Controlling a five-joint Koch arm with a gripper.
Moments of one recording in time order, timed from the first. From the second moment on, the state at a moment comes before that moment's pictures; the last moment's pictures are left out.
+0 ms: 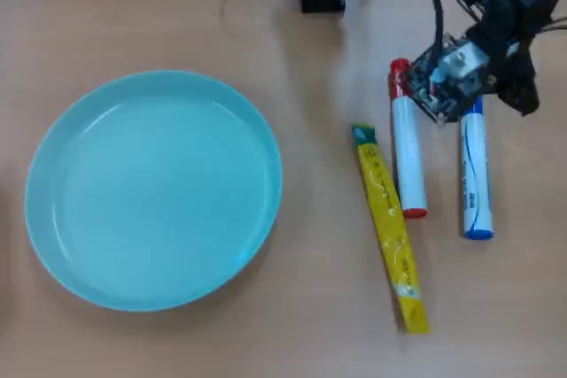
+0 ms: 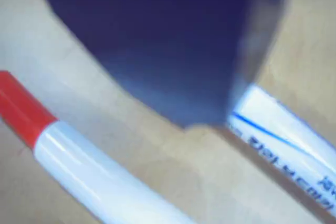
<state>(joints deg) 55.8 65.2 54.5 95.0 -56.6</state>
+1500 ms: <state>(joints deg) 52.8 46.9 46.8 95.0 -56.8</state>
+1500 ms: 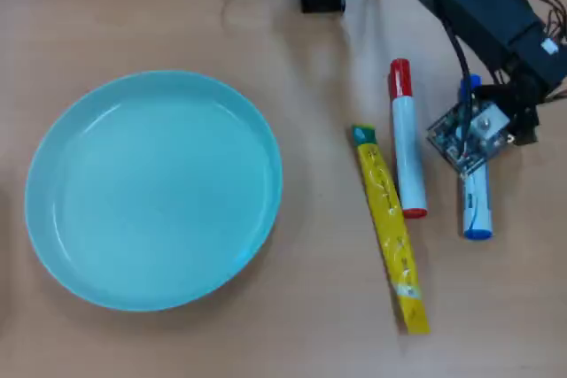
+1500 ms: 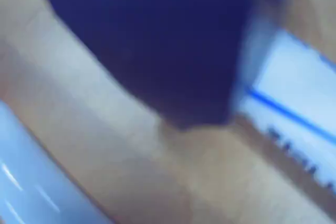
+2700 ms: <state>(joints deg) 47.5 49.0 45.6 95.7 -54.3</state>
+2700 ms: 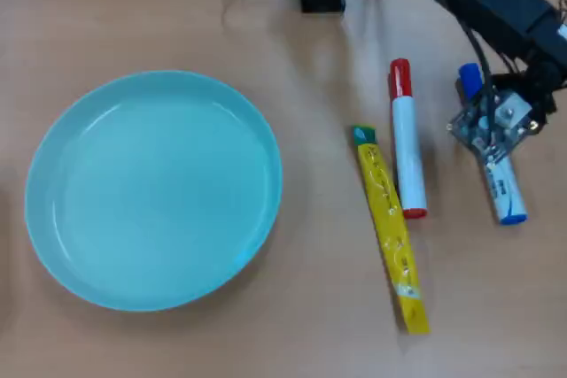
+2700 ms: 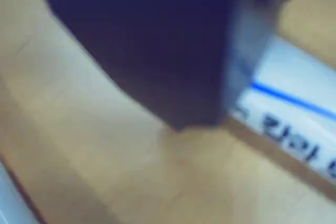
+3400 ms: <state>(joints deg) 45.0 63.3 45.6 100.1 -40.1</state>
